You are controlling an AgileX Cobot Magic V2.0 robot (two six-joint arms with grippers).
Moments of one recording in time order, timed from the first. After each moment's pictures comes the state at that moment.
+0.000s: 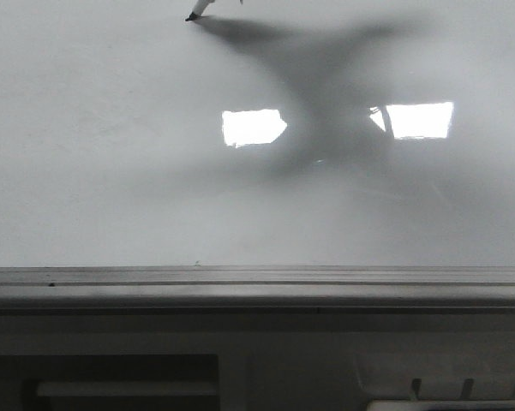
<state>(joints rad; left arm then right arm) -0.77 0.17 -0.65 -0.01 0.69 0.08 0.62 1.20 -0.94 0.93 0.14 -1.02</state>
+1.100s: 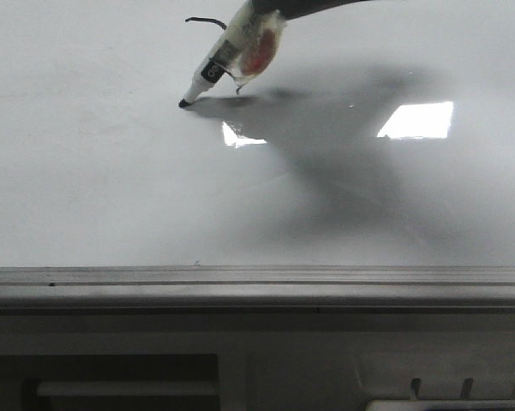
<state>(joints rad) -0.77 0.17 -0.65 -0.01 0.69 0.08 0.61 1.18 -0.82 1.03 0.24 -1.00</state>
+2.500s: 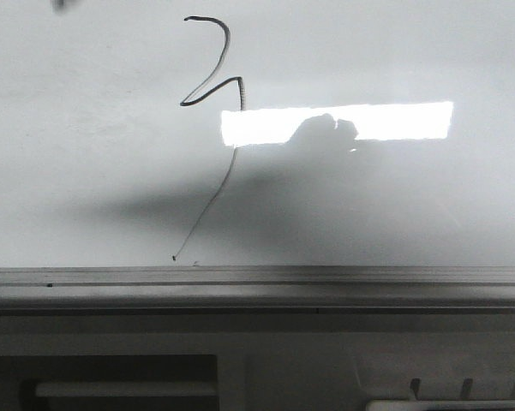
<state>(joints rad) -0.77 0.18 -0.65 -0.16 0.68 0.12 0.69 1.03 -0.94 1.05 0.51 -0.93</state>
